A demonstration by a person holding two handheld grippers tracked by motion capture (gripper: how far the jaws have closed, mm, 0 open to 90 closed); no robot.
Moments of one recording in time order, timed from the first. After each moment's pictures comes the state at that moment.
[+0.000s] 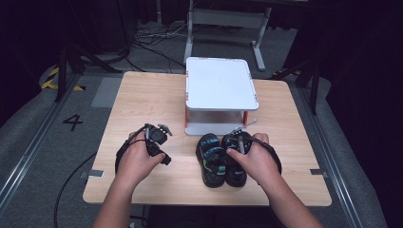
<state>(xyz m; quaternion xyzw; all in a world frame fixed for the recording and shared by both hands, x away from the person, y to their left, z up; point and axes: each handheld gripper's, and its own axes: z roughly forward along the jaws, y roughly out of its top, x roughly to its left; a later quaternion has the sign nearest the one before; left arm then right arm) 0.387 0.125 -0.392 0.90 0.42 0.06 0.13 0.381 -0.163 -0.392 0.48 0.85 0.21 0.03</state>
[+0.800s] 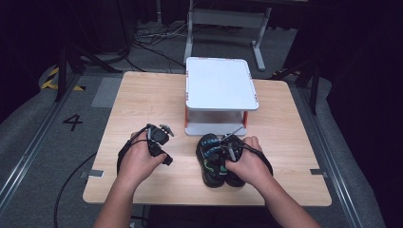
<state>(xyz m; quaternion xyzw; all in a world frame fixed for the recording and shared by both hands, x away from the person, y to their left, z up) 0.387 0.121 -0.394 0.90 0.42 0.06 0.13 0.377 -0.144 -0.411 0.46 0.87 0.15 0.07</state>
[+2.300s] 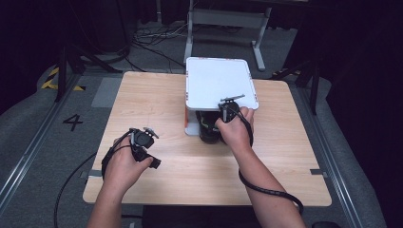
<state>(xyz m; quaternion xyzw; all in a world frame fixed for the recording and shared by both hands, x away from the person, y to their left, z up) 0.366 0.158 -0.389 0.87 0.46 0.06 0.15 0.484 -0.126 -0.396 0.59 0.75 0.25 0.17</state>
